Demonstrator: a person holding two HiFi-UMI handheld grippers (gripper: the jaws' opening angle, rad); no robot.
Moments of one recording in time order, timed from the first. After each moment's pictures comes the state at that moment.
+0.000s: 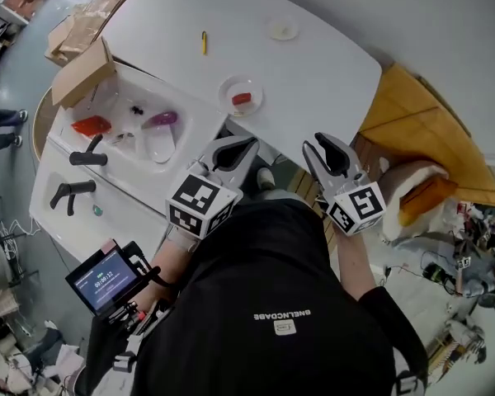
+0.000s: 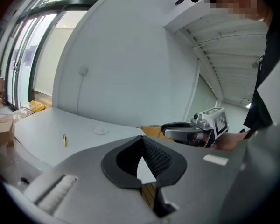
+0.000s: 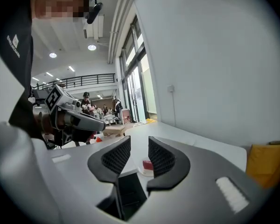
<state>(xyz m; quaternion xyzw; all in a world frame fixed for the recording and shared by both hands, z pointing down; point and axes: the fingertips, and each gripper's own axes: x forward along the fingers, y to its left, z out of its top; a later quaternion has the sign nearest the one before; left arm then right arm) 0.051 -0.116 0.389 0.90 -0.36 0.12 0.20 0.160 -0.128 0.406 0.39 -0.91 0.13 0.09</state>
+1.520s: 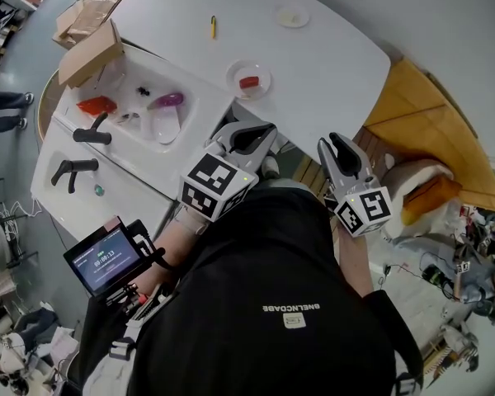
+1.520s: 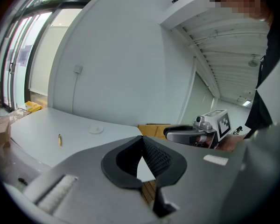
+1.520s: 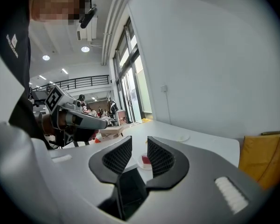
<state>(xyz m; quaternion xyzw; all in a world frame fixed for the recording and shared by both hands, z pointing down) 0.066 -0.113 0.390 0.91 -0.34 0.13 0.20 0.175 -0.109 0.411 0.42 -0.89 0.15 0.08</state>
